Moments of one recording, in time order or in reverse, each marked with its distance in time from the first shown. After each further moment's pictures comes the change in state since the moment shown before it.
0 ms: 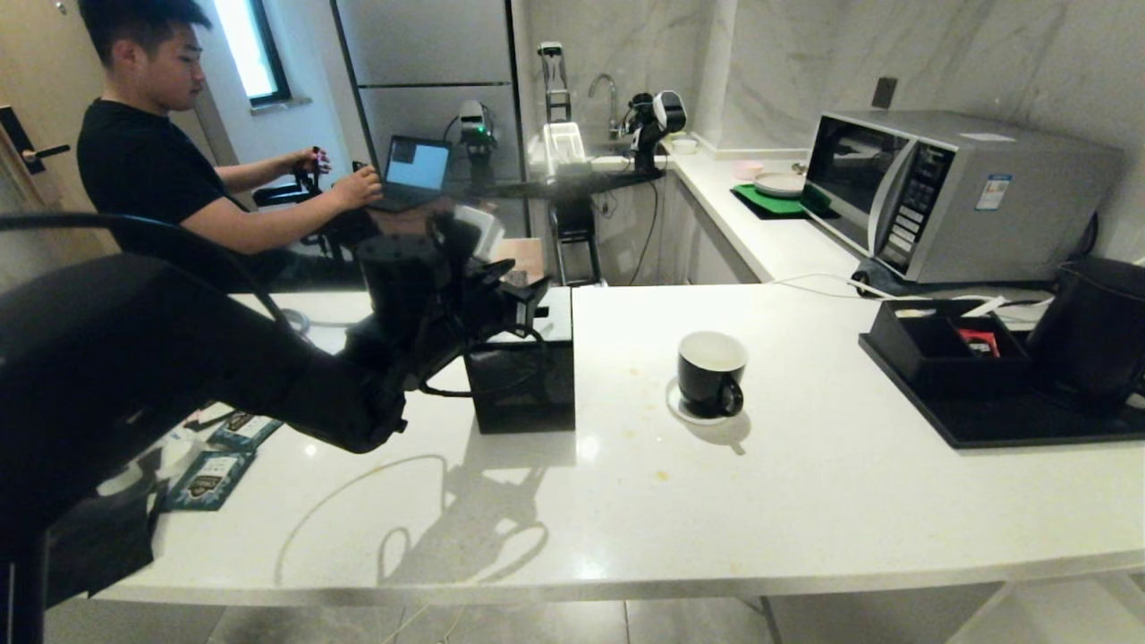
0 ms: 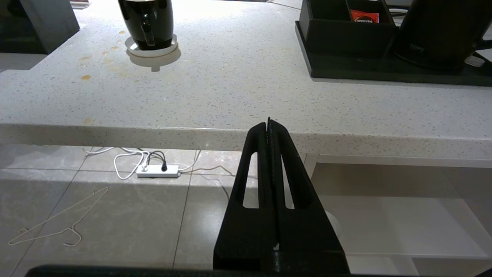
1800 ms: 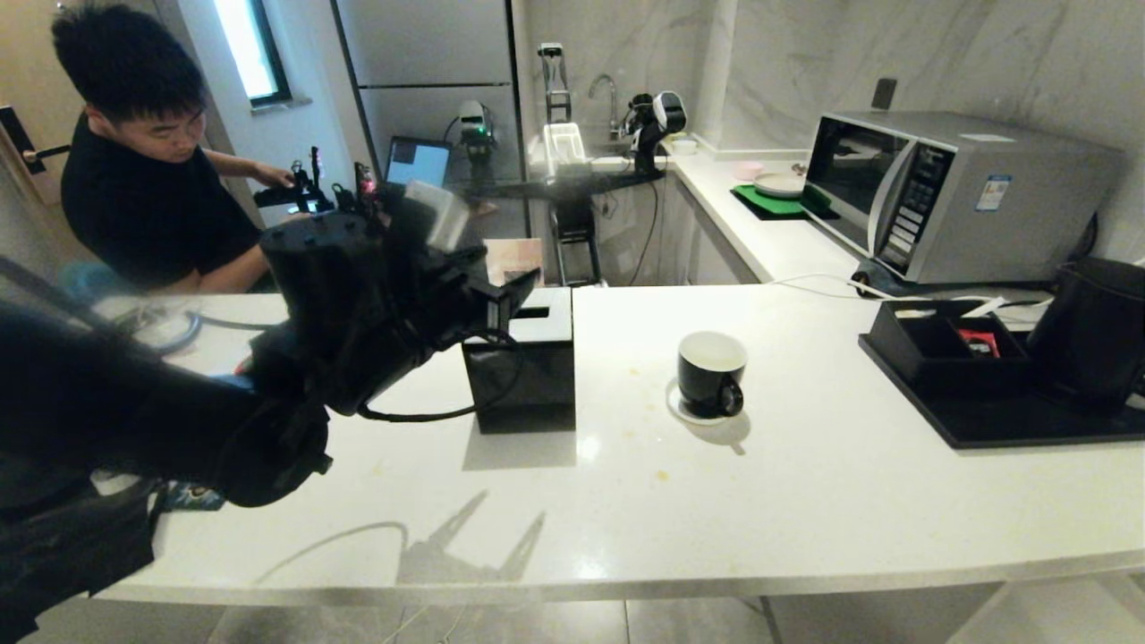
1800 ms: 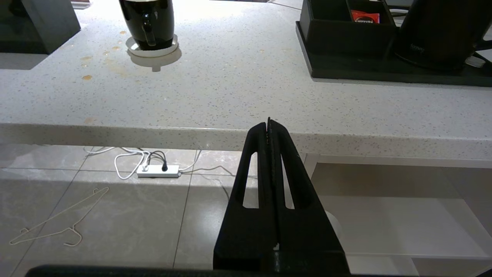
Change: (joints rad) left arm -0.052 -0.257 0.234 0.002 0.048 0.017; right arm 0.000 0.000 0.000 0.000 0.000 0.000
